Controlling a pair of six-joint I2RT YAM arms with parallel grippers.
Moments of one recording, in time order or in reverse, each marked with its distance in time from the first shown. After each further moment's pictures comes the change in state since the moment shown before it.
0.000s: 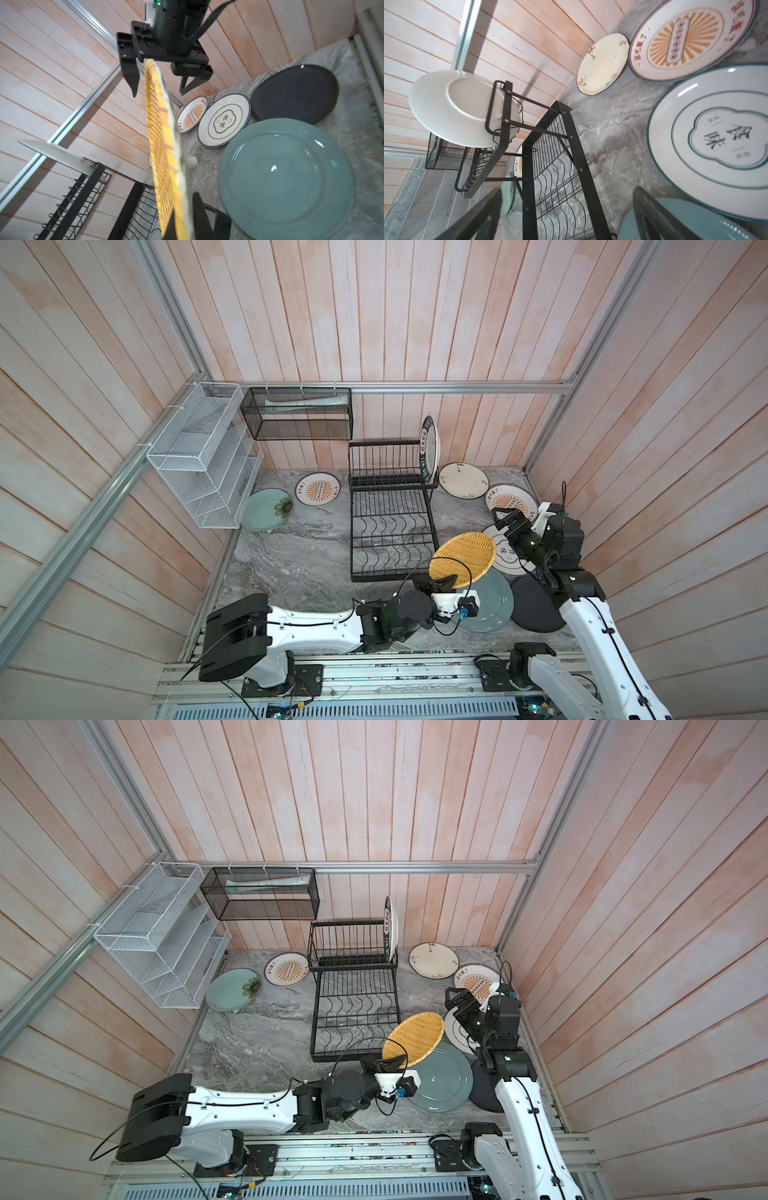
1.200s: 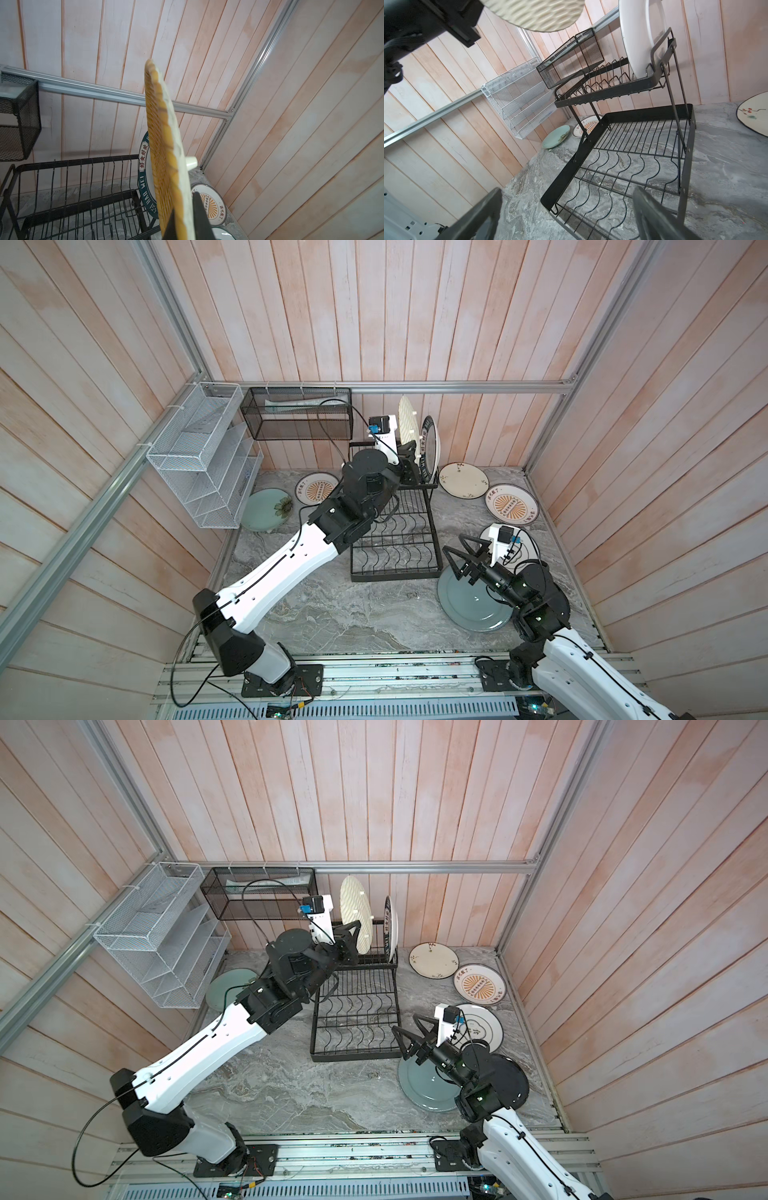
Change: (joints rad) left arm 0.558 0.171 0.905 -0.550 0.166 -0.996; right arm 0.442 -0.175 -0.473 0.747 -0.151 -0.317
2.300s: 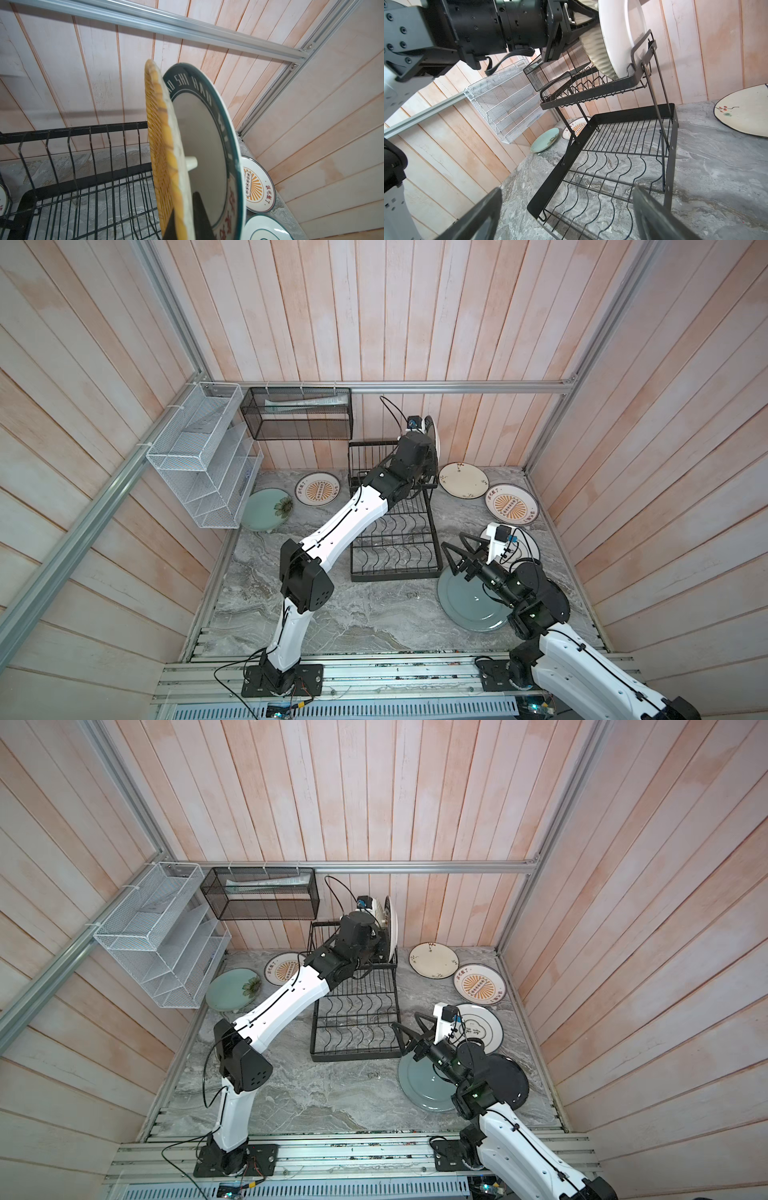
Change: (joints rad) left arm 0.064 0.533 0.523 -0.319 -0.015 0.003; right arm 0.013 0.061 -0.016 0.058 0.078 -0.010
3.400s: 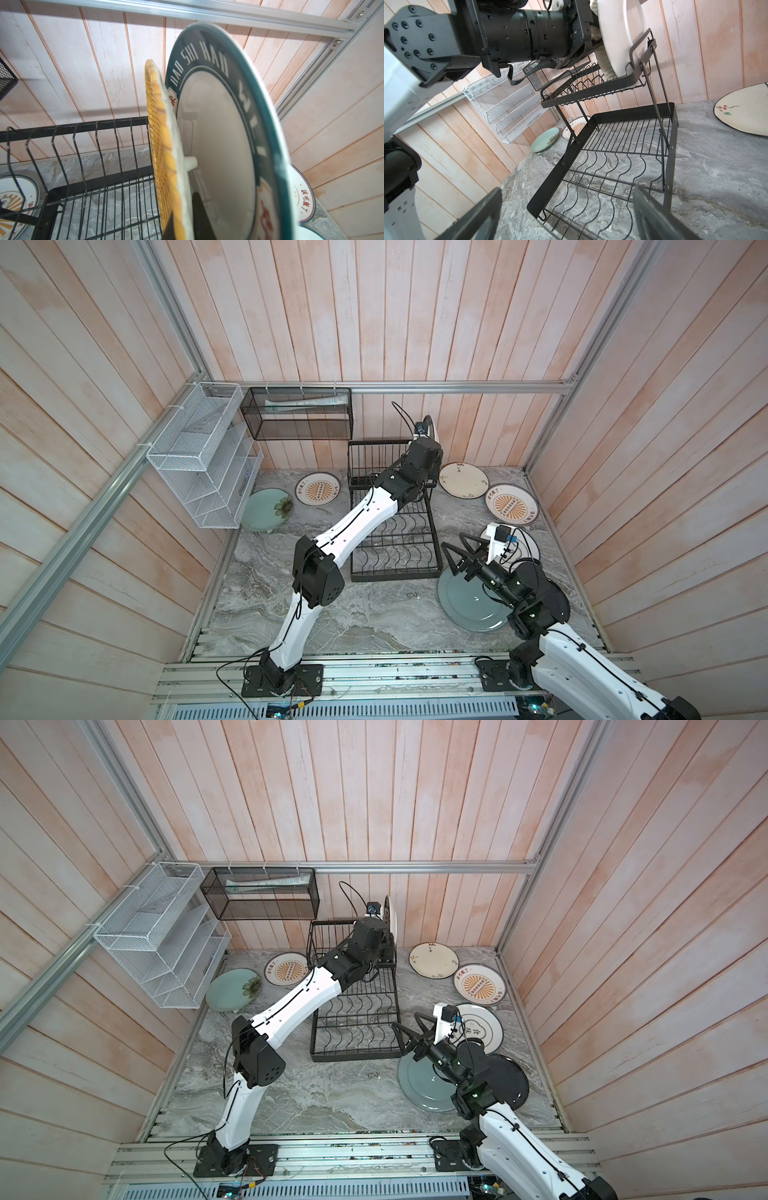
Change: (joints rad) left arm -0.016 0.099 0.080 -0.029 -0.124 0.075; right arm 0.000 0.004 0.000 -0.001 0.000 0.000
